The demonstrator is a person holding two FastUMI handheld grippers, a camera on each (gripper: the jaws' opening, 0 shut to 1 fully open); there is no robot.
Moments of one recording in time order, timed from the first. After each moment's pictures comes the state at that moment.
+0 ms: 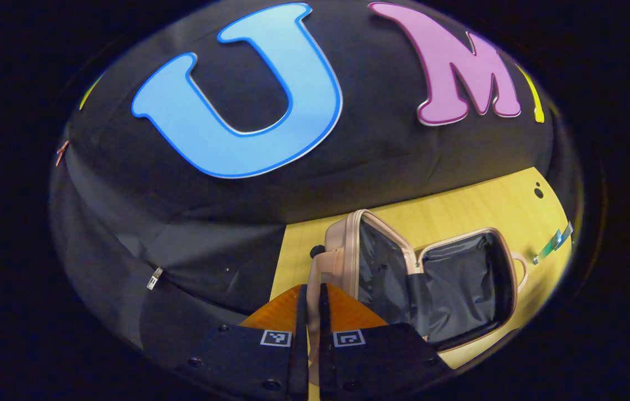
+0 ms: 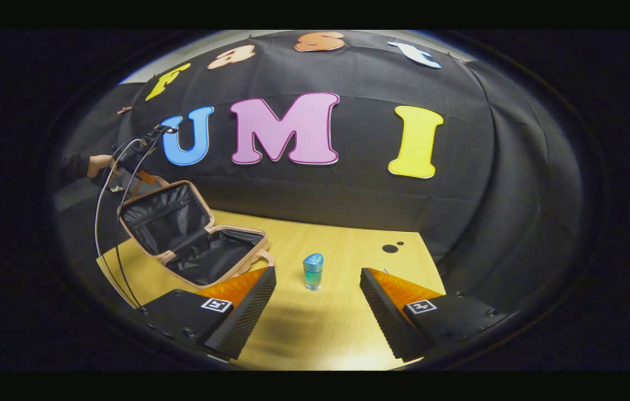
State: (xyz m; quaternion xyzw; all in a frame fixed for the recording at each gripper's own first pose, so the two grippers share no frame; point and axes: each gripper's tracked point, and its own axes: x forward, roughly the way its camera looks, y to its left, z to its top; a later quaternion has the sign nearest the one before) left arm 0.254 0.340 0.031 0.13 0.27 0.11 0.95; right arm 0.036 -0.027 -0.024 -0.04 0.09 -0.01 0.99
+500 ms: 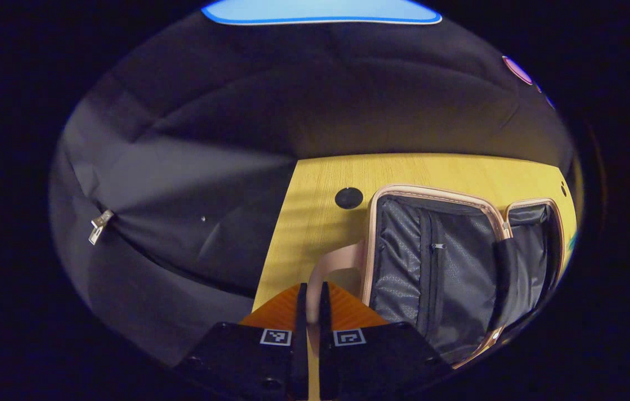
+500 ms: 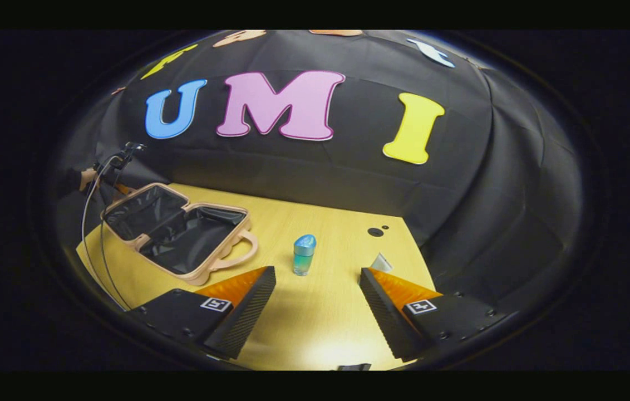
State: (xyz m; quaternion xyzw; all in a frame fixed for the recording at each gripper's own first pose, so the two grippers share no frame) left arm 0.323 0.407 -0.129 0.04 0.34 0.10 0.93; right arm 0.052 -0.013 -0.057 -0.06 0.15 -0.07 0.98
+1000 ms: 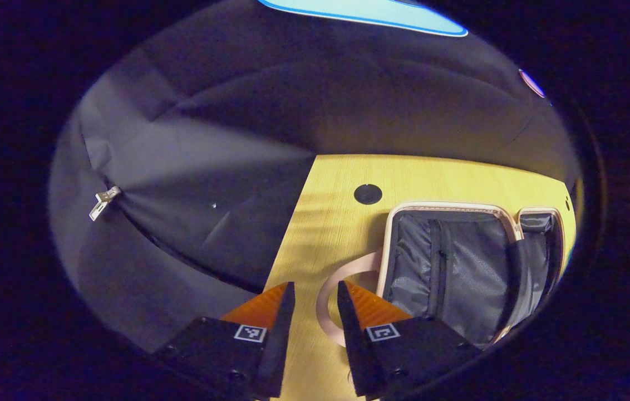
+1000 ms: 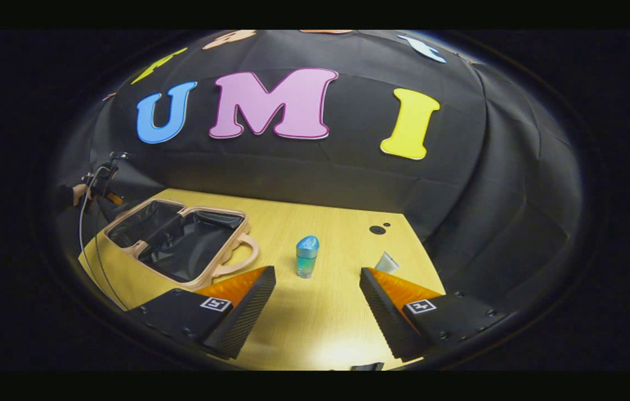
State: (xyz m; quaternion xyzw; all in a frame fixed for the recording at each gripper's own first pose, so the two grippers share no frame) left arm 0.295 0.408 -0.092 -0.01 0.28 0.11 0.95; right arm 0.058 -0.018 -0.055 -0.02 0.14 -0.08 0.99
